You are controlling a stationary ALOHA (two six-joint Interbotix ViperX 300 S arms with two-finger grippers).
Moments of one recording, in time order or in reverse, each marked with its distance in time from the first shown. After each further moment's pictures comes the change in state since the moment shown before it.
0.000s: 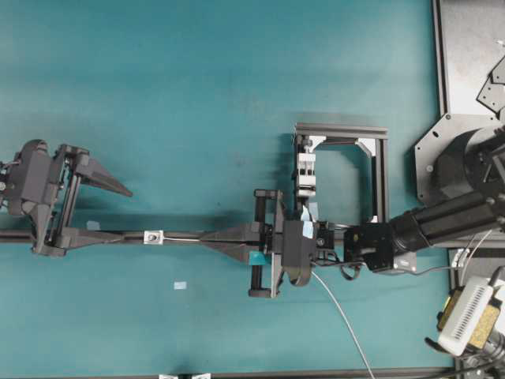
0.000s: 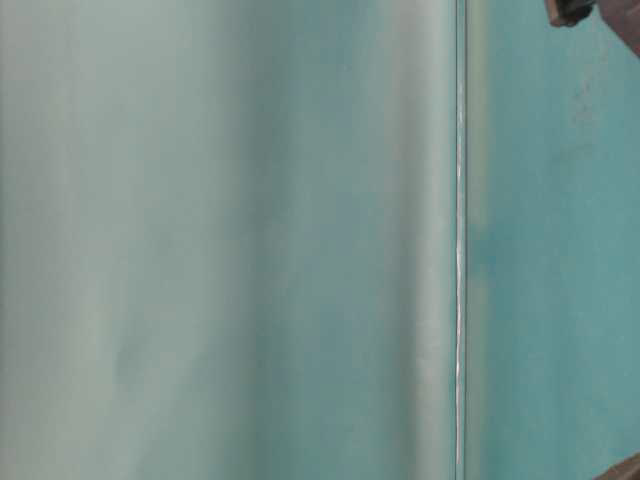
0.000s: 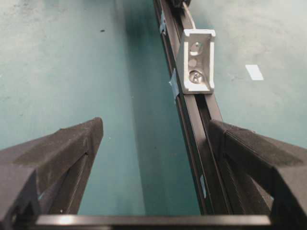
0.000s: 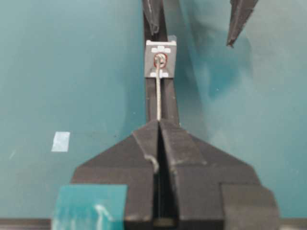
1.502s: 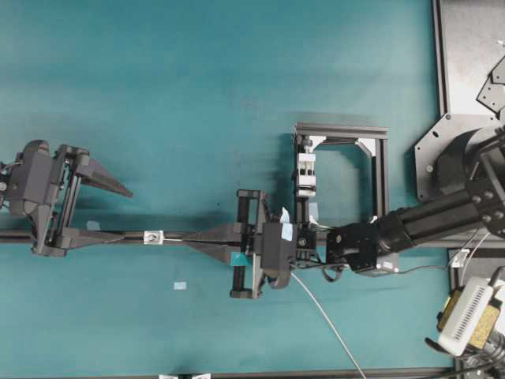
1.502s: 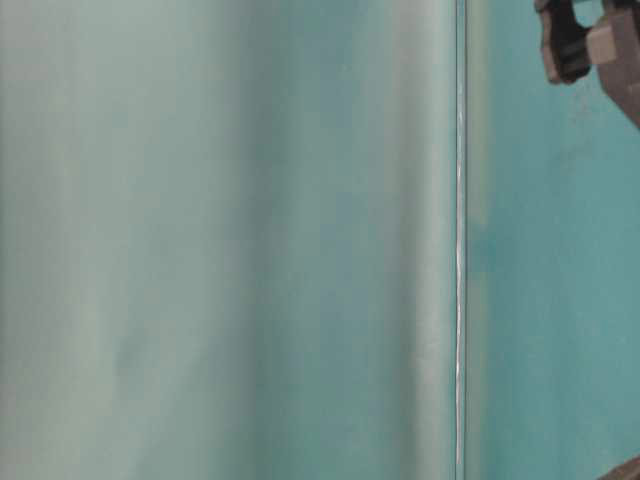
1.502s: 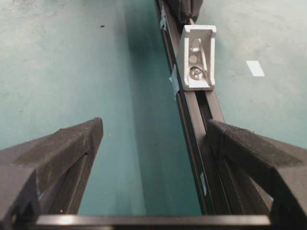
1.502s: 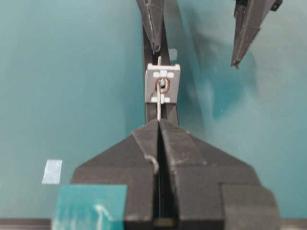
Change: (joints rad) left arm 0.002 -0.005 0.000 0.000 0.023 0.000; right arm -0.040 0.032 -0.095 0.000 0.049 -0.055
